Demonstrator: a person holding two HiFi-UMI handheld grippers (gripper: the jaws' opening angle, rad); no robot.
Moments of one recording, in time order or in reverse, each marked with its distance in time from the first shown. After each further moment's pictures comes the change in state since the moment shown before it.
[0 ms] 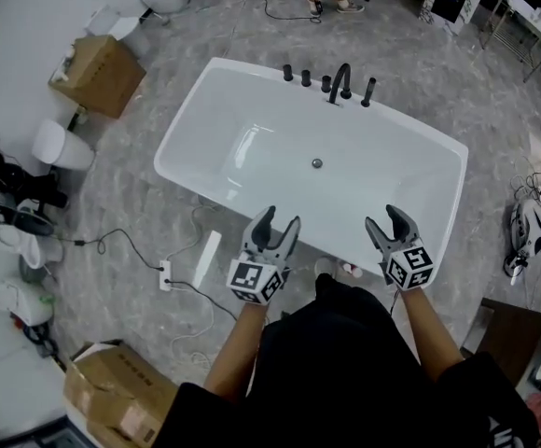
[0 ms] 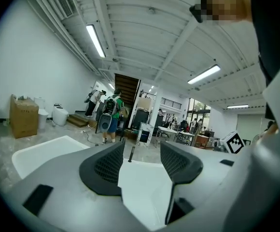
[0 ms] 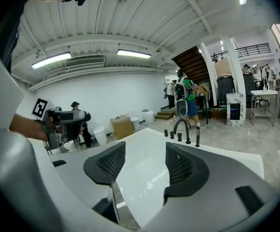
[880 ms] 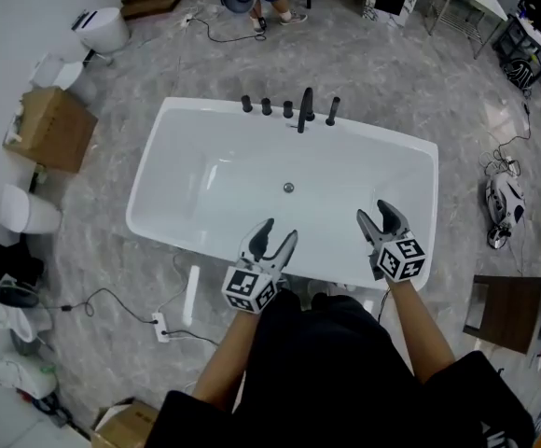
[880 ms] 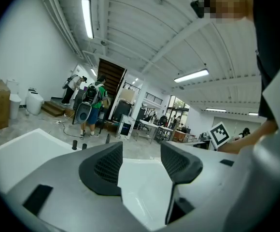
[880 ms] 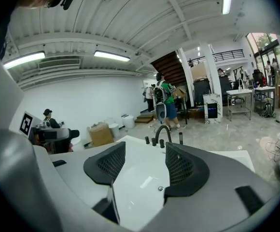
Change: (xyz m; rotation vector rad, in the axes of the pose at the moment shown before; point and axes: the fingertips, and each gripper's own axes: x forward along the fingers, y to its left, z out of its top) left arm 0.094 0.046 0.007 -0.019 0.111 -0.283; right arm 0.067 -0.054 0.050 0.124 -0.049 -0.260
